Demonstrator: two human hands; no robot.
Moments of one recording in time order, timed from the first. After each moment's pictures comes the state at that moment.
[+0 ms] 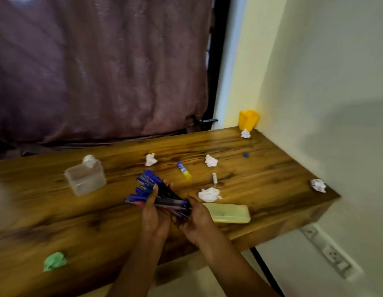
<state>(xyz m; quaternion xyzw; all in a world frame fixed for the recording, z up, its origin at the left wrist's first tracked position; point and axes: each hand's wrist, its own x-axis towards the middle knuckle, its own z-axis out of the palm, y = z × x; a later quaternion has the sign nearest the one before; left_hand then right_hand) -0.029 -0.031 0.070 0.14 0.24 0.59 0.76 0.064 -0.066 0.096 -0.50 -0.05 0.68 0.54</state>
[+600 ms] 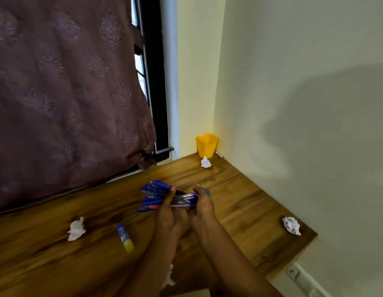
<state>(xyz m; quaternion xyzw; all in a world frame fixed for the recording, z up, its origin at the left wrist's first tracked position) 0.216 0.132 0.084 0.11 0.29 0.50 0.81 0.277 0.092 0.135 -0.46 0.04 0.55 0.70</state>
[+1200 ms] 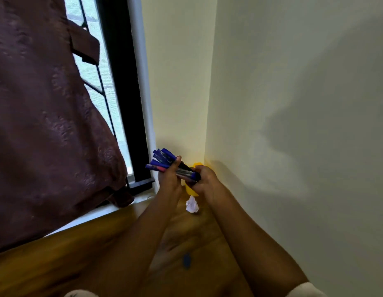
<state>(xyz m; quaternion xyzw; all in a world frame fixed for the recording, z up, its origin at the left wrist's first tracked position) 0.415 0.366 0.135 0.22 0.33 0.58 0.71 0.492 0.333 0.153 -0.53 -0.05 0.57 0.63</state>
